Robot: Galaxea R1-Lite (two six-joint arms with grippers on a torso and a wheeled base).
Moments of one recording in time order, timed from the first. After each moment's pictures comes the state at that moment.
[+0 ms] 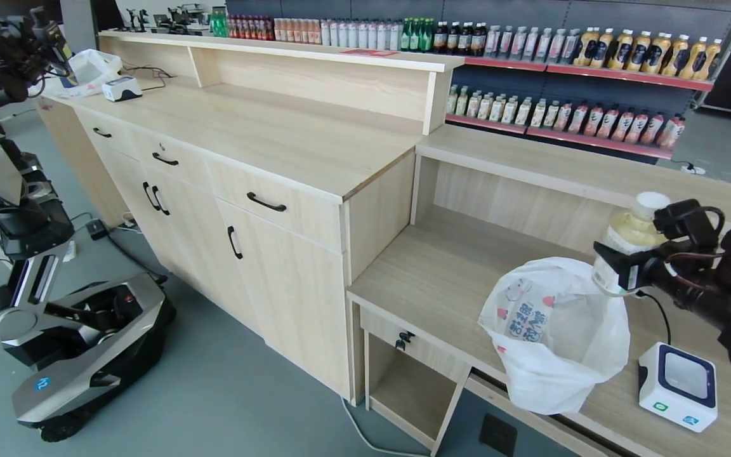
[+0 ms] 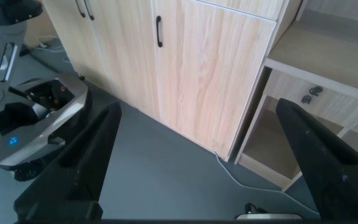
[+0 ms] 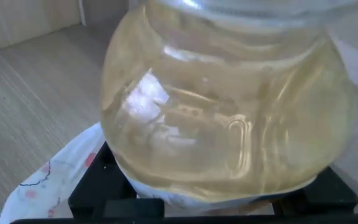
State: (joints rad) left arm 0.00 0.00 0.00 0.00 0.00 0.00; right arm -0.18 1.94 -0.60 -1.30 0.24 -0.30
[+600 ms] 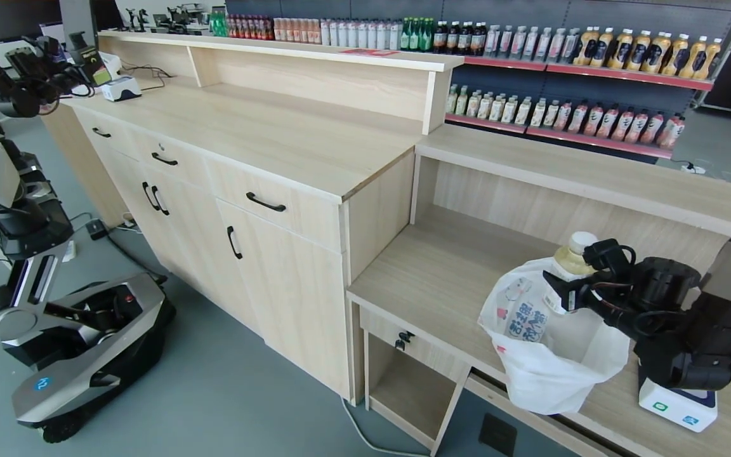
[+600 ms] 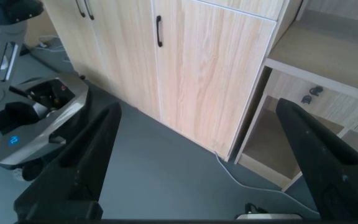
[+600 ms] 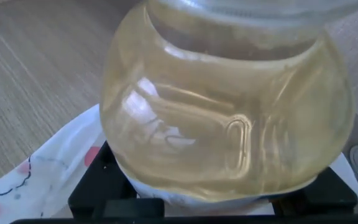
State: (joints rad) left arm 0.00 0.00 0.00 0.00 0.00 0.00; right arm -0.11 2.32 -0.78 -1.45 0.24 -0.27
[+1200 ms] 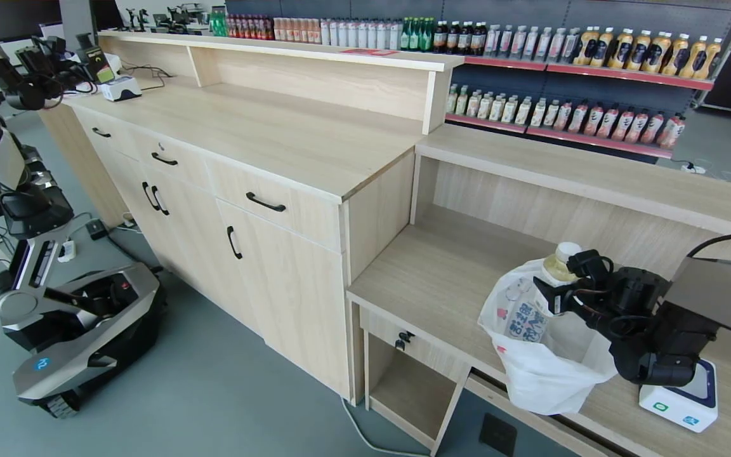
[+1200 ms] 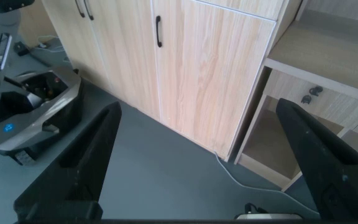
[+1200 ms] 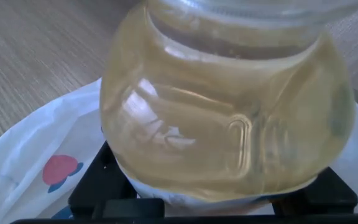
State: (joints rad) left arm 0.00 0.00 0.00 0.00 0.00 0.00; right arm -0.11 2.51 -0.96 -1.46 0.24 -0.27
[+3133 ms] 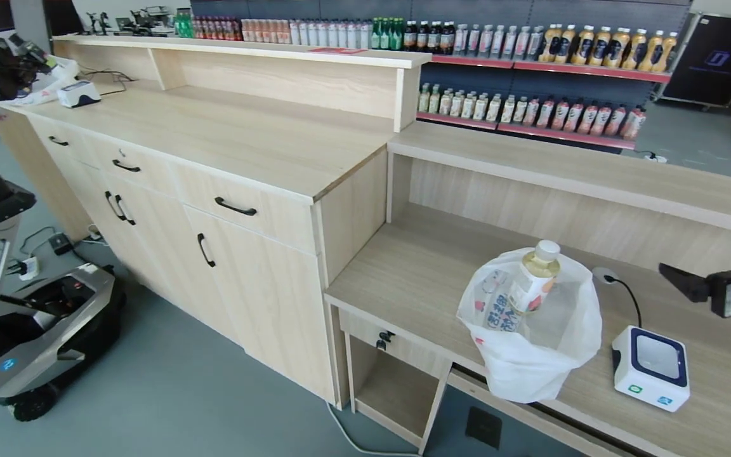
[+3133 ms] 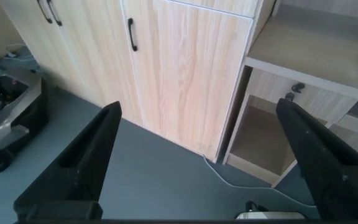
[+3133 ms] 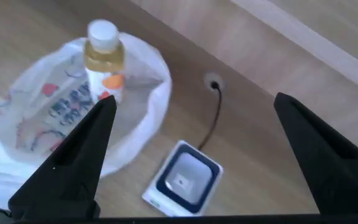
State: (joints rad) left arm 0.00 0.00 0.00 0.00 0.00 0.00; right arm -0.31 1.43 -0.49 -0.77 0.21 -0.40
